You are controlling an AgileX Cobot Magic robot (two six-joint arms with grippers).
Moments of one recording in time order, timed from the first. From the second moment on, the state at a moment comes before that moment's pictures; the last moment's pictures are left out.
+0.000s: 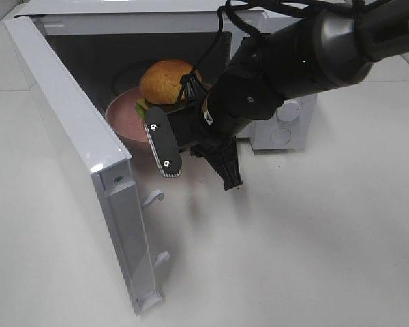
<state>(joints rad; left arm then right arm) -0.10 0.00 -0.50 0.02 1.05 0.00 0.72 1.99 -1.24 -0.50 0.28 -0.94</state>
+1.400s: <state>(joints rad) -0.10 0.00 -0.50 0.02 1.05 0.00 0.71 1.52 -0.67 -0.58 0.33 -1.08</state>
